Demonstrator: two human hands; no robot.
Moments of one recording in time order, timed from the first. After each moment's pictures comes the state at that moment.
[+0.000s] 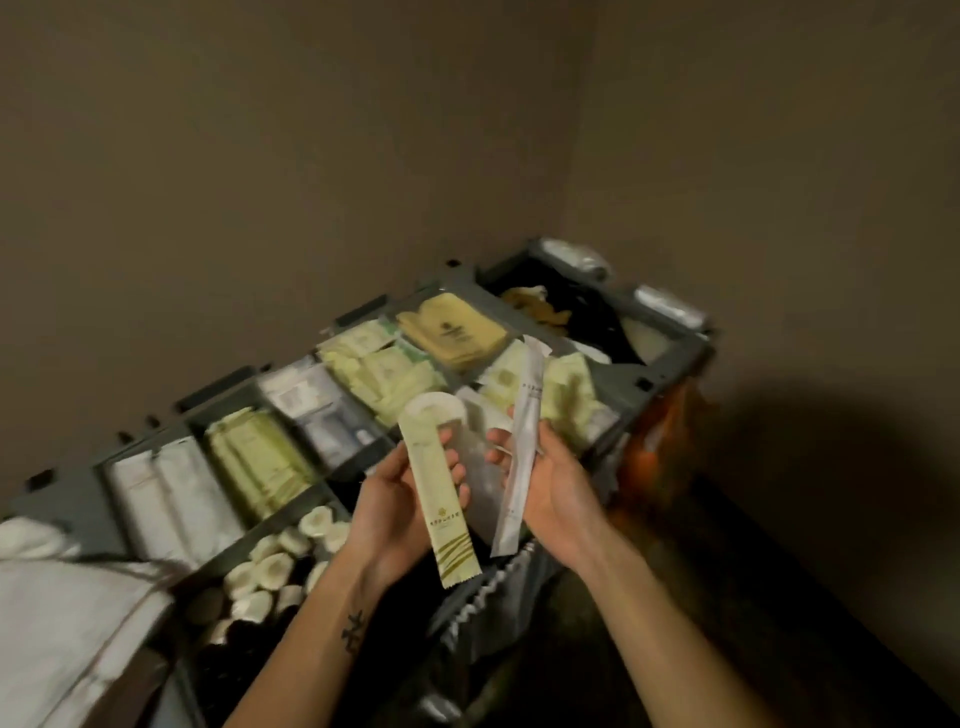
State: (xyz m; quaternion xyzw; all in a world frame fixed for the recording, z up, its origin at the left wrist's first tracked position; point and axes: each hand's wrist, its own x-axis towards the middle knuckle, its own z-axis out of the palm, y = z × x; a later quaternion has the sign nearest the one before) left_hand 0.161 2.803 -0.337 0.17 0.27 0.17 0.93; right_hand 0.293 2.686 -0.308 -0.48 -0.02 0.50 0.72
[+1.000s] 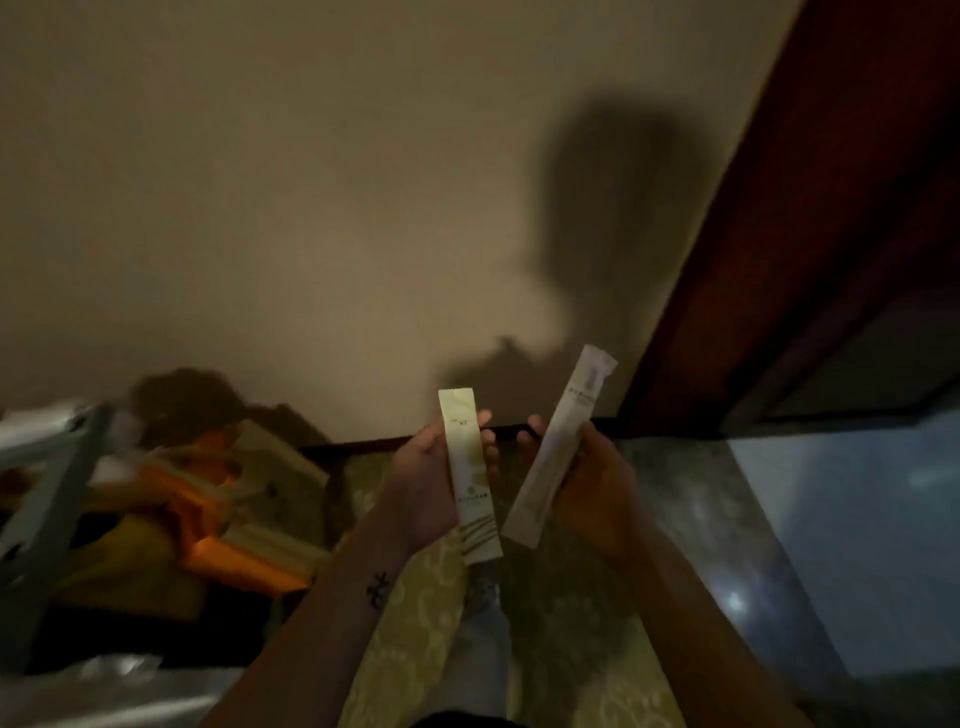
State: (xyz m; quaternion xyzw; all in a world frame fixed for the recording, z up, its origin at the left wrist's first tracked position) left_hand 0.529 2.231 -0.344 0.37 0.15 -0.40 0.83; right_hand 0.455 2.047 -0.341 -0.27 0.30 0.06 0.91
